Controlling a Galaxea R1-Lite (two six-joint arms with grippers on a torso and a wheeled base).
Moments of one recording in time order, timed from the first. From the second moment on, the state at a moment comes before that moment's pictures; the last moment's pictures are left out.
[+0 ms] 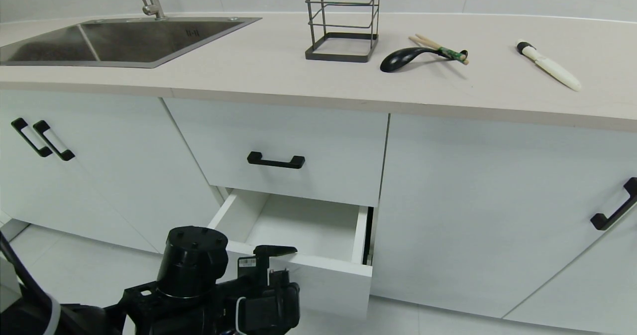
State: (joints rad) left arm -0.58 1.78 -0.35 -0.82 -0.17 1.04; right arm 0.00 0.00 0.00 0.00 0.01 0.00
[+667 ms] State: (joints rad) left arm -0.59 1.79 -0.37 -0.83 -0.17 0.99; right arm 0.00 0.00 0.00 0.00 0.01 0.00
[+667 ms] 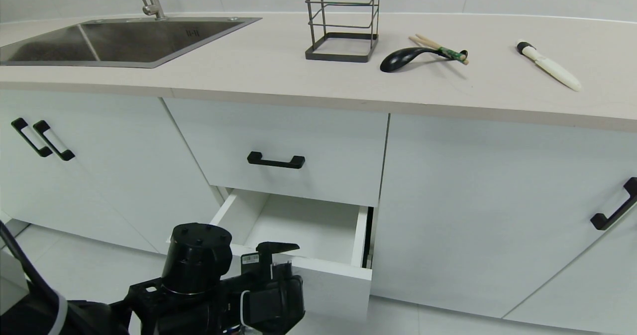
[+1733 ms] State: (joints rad) left arm -0.61 1.69 -0.22 -0.82 -0.20 0.99; right arm 0.00 0.00 0.00 0.00 0.01 0.00
